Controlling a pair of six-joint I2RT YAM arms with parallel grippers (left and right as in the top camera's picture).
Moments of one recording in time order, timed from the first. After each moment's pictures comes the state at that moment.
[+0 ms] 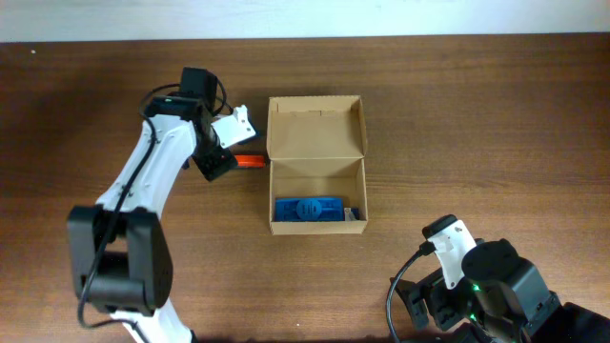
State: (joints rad) left arm -0.12 1.91 1.48 -0.93 -0.02 0.91; right arm 0.70 0.68 1.10 -1.30 0.03 0.19
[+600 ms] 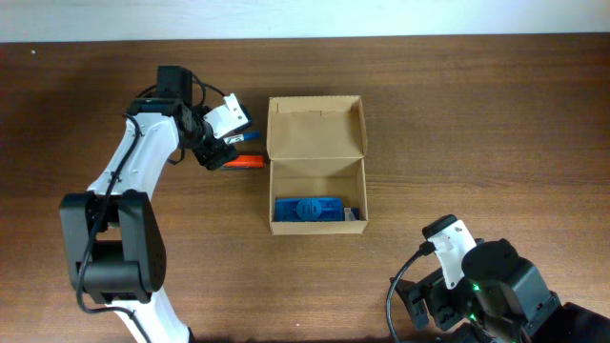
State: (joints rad) left arm -0.02 1.96 1.47 -0.77 0.35 1.01; right arm 0.70 0.68 1.10 -1.30 0.03 0.19
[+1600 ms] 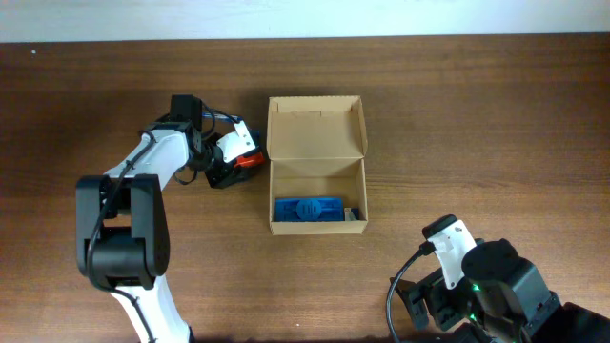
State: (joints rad) left arm -0.02 2.04 1.30 -0.64 0.48 1.08; right arm 0.70 0.68 1.10 -1.30 0.03 0.19
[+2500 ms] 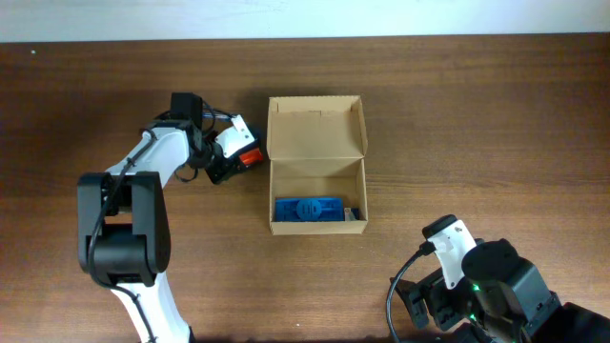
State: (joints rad) left arm -0.02 2.06 1.33 -0.63 0.47 0.96; right arm 0.70 0.68 1.10 -1.30 0.03 0.19
